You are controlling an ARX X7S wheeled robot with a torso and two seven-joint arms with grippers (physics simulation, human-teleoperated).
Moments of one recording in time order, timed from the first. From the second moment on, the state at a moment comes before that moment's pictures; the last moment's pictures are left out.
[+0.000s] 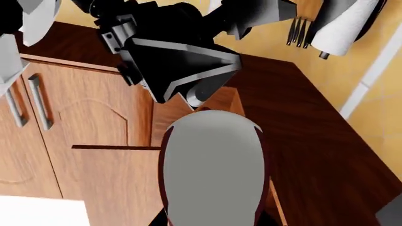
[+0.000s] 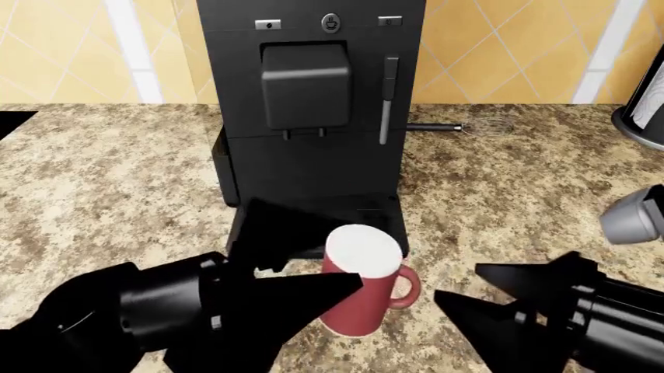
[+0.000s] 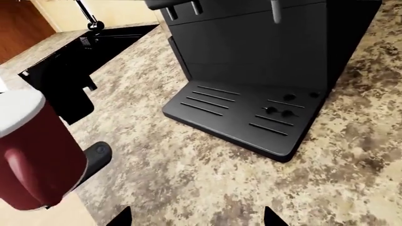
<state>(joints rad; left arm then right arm) -1.98 -0.49 3.04 0.61 1.10 -1.48 -0.79 0.34 1.19 0.13 -0.58 2.04 0.95 0.19</state>
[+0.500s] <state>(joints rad) -1.98 -0.55 2.97 0.56 1.28 -1.41 -0.70 0.48 1.23 0.01 -0.56 2.14 0.99 0.17</state>
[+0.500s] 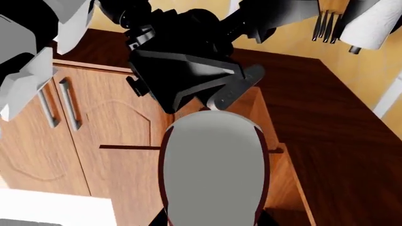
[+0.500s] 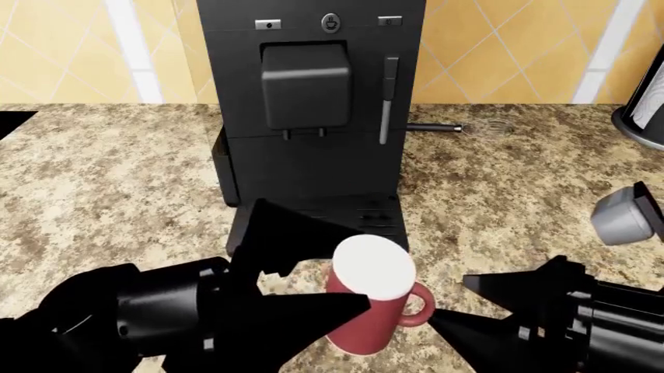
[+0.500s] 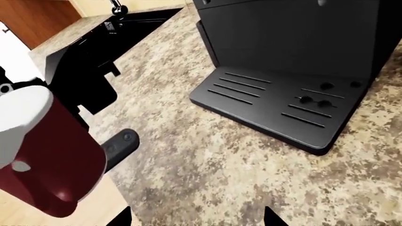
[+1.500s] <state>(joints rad) -1.95 -0.65 2.79 0.52 1.17 -1.24 -0.78 0.56 1.23 -0.04 -0.61 2.18 1.00 0.21</state>
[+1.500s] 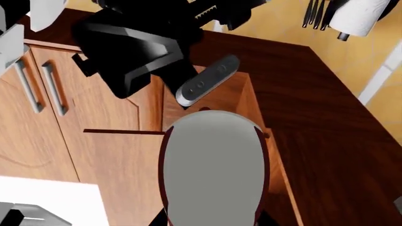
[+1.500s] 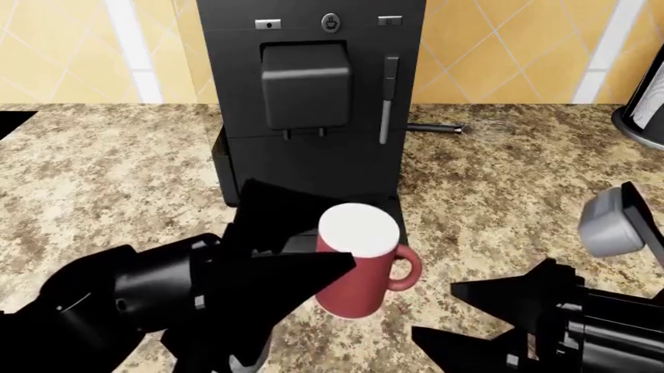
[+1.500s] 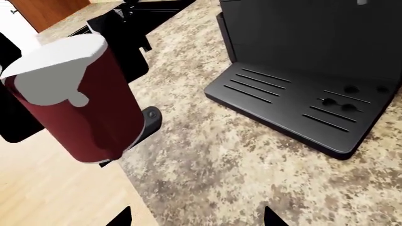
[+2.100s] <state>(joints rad) -1.90 -0.67 2.73 0.51 1.19 -1.19 -0.77 0.78 1.14 -0.21 -0.61 2.26 1.03 0.30</state>
